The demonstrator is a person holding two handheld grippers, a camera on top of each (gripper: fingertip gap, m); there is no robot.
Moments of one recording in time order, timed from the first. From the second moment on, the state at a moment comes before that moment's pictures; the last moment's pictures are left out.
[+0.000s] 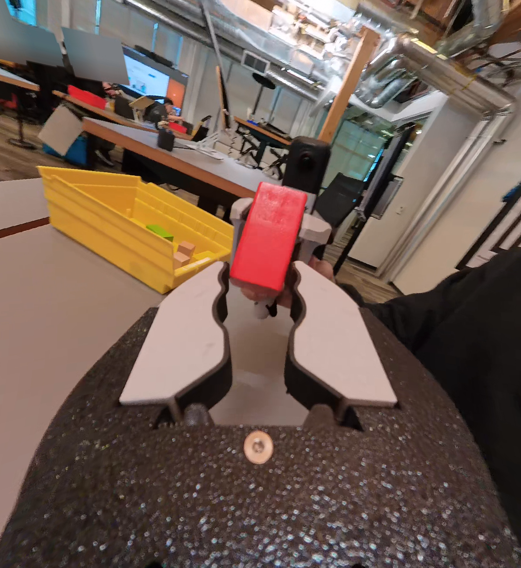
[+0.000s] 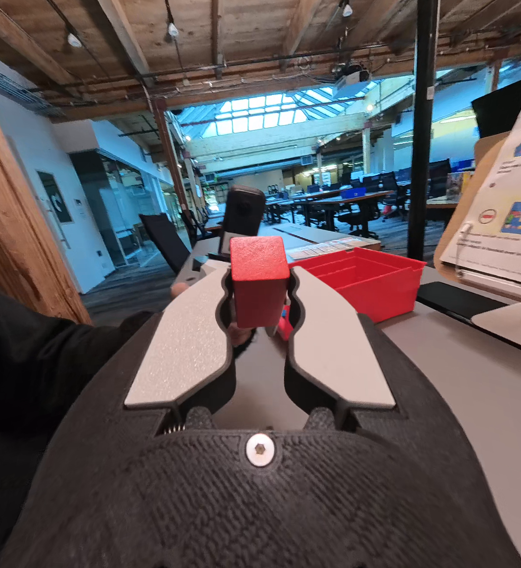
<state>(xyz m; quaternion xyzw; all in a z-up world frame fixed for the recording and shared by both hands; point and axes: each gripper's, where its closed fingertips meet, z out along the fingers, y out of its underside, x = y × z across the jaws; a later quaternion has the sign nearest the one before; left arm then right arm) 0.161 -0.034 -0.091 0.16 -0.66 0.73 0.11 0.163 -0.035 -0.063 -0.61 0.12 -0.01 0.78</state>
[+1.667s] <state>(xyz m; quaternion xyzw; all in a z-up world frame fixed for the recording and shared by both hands) 0.323 0.263 -0.213 0.26 -0.93 0.16 -0.22 0.270 -0.200 -0.148 -0.70 0.41 -0.24 0.53</state>
